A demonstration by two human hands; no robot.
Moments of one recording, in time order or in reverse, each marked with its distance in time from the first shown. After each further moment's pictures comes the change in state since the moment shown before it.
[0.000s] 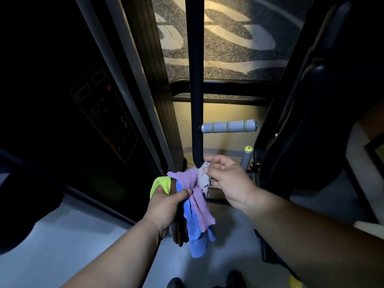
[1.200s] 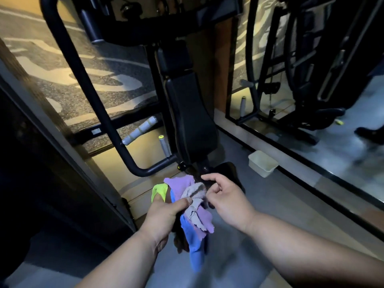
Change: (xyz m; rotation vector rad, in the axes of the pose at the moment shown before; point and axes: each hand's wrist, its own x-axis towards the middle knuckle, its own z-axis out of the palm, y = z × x) left_hand -0.193 -0.062 -0.060 0.448 -0.719 0.177; right_hand -0.362 0.105 0.056 -0.216 0.656 -0.215
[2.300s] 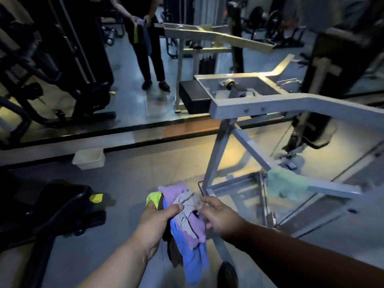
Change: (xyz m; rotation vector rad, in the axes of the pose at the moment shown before) left_hand -0.214 -0.147 0.134 0.447 -1.106 -0.187; right_hand -0.422 0.131 0.040 0.408 0.993 0.598
